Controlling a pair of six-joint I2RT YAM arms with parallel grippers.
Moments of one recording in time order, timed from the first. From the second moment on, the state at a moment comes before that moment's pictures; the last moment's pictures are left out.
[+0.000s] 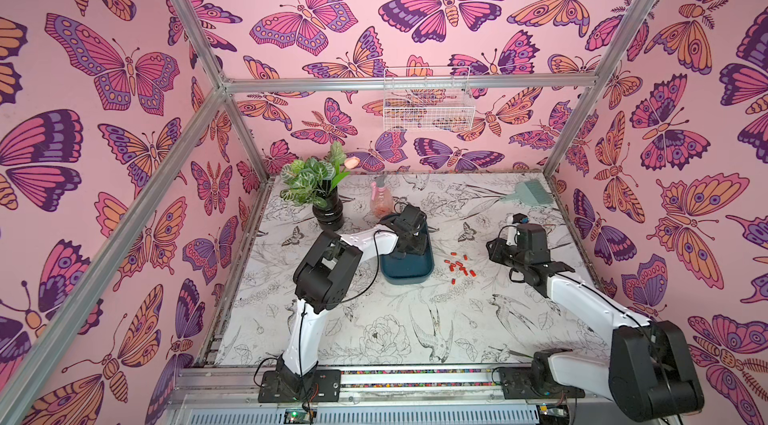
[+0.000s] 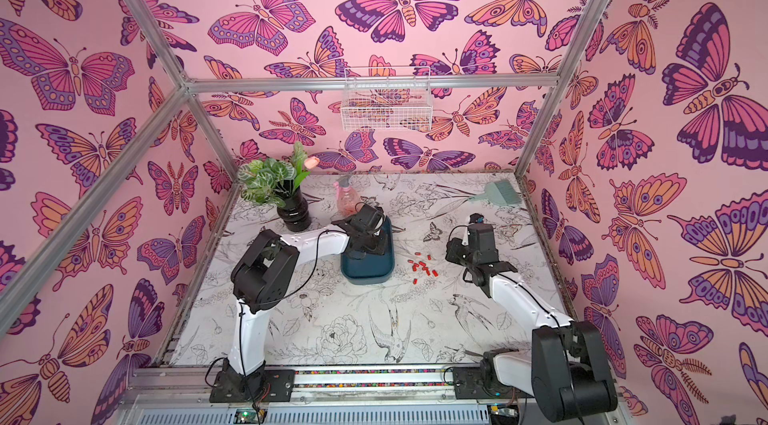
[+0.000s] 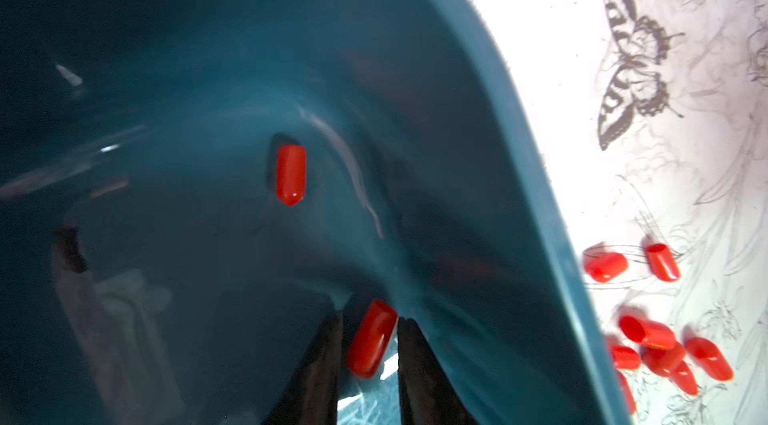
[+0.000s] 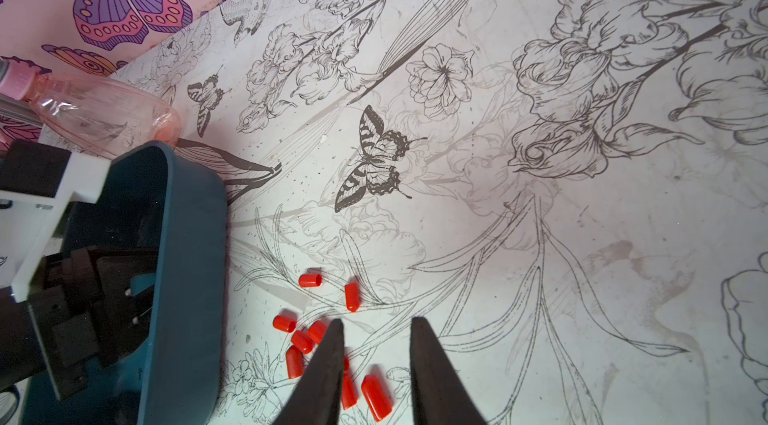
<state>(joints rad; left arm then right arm) -0.67 2.12 1.45 -0.32 0.08 -0.40 0.22 1.24 0.61 -0.07 -0.12 0.45</state>
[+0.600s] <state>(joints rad) -0.67 2.13 1.48 -0.35 0.08 -0.40 0.22 1.24 0.61 -0.07 -0.12 0.45</state>
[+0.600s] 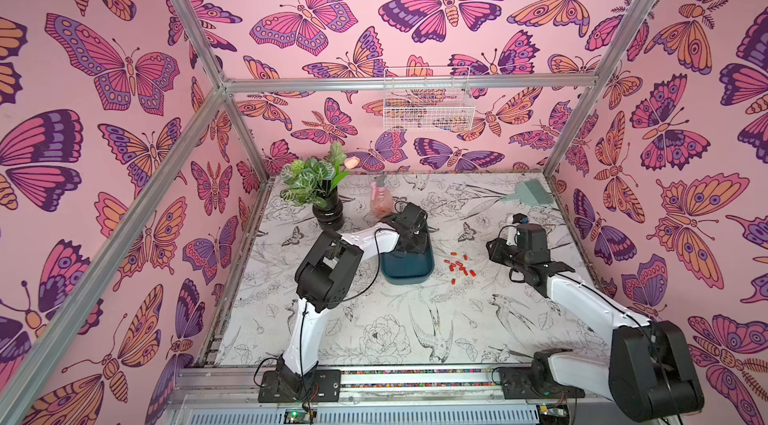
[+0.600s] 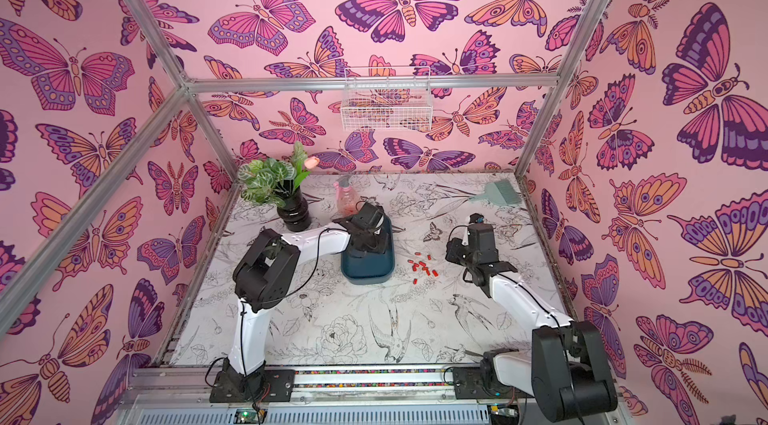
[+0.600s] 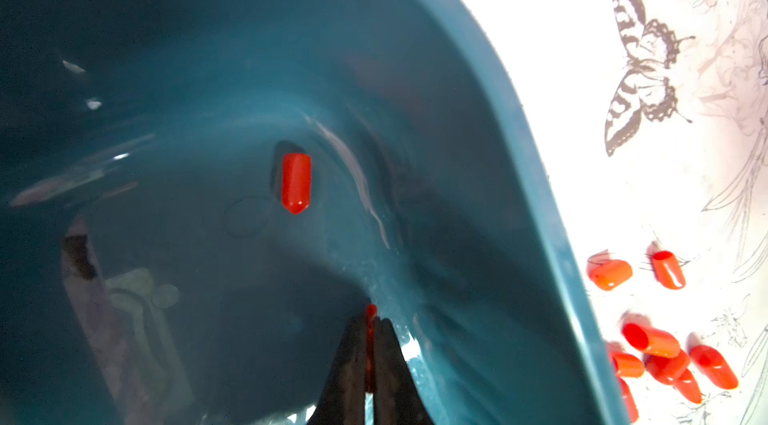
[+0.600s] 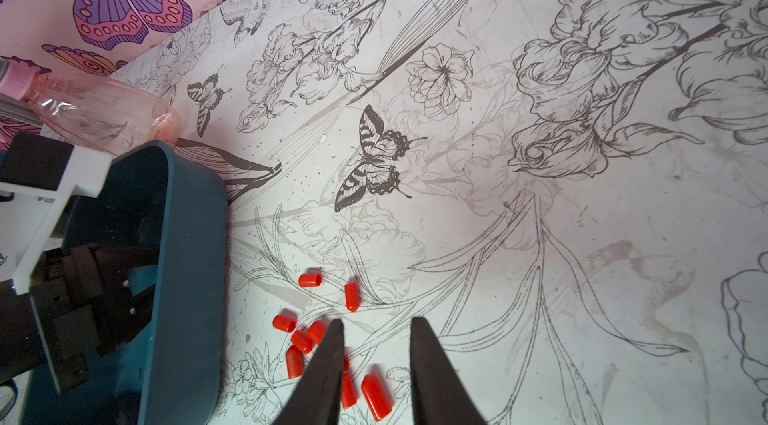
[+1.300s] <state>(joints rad) -0.69 1.86 1.27 -0.19 0.03 -0.37 0.22 1.24 0.61 -0.07 -0.12 0.45</state>
